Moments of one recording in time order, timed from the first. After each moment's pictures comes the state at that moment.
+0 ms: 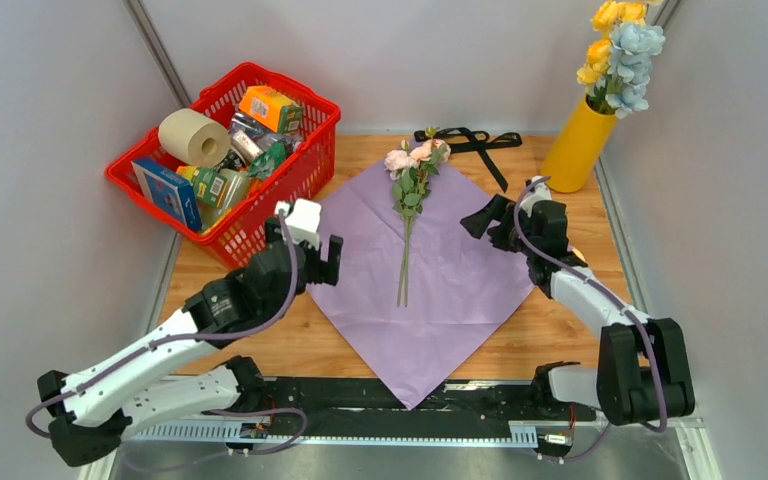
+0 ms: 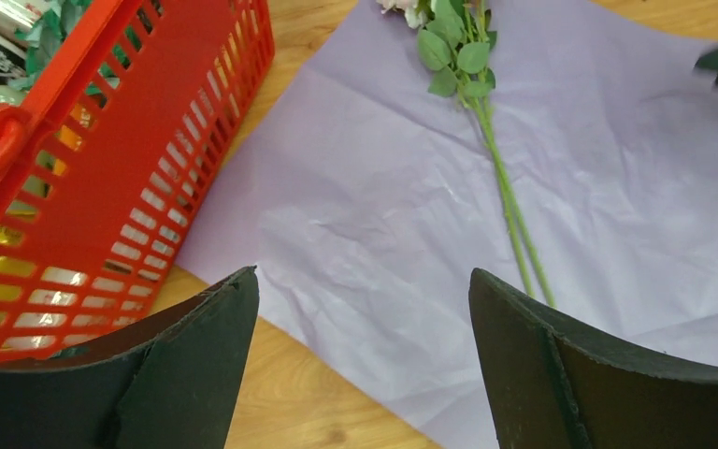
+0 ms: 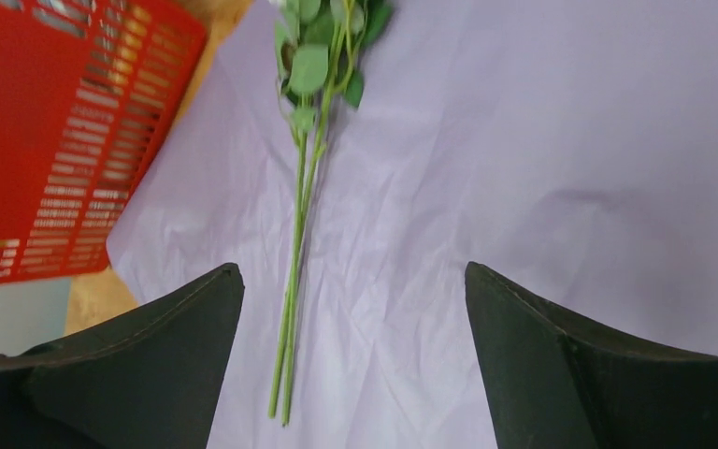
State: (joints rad) left arm -1.03 0.78 0.87 -0.52 -0.70 -0.23; right arm 0.13 1.25 0.64 0.22 -0.31 0.59
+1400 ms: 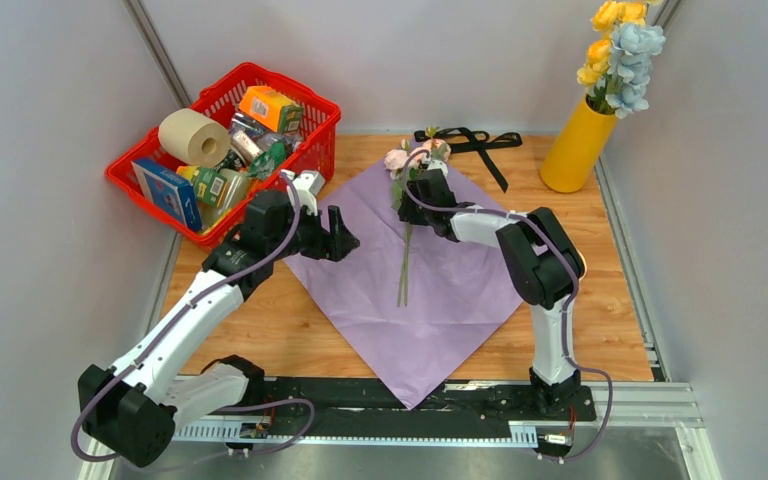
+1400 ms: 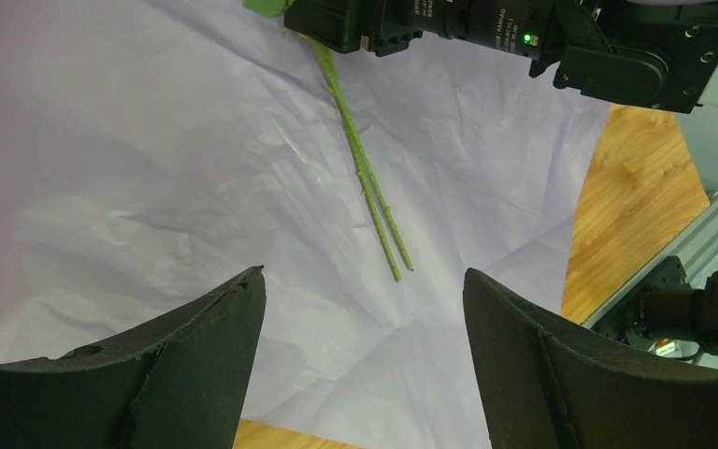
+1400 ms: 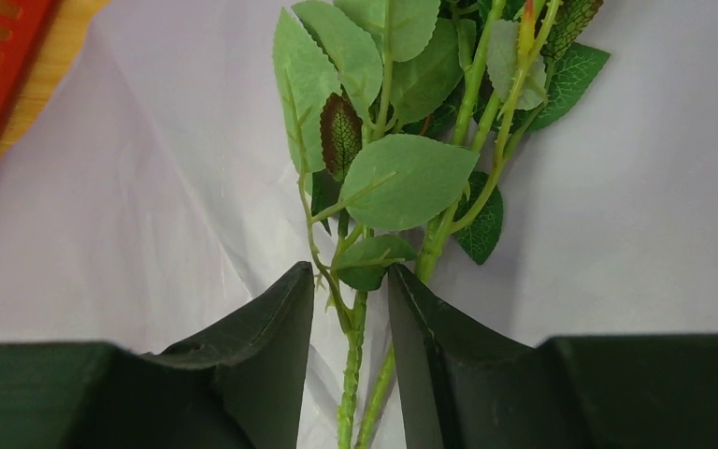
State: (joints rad) left arm -0.45 1.04 0.90 -0.36 0.29 -0.35; right arm 0.53 2.06 1.29 0.14 0.06 0.55
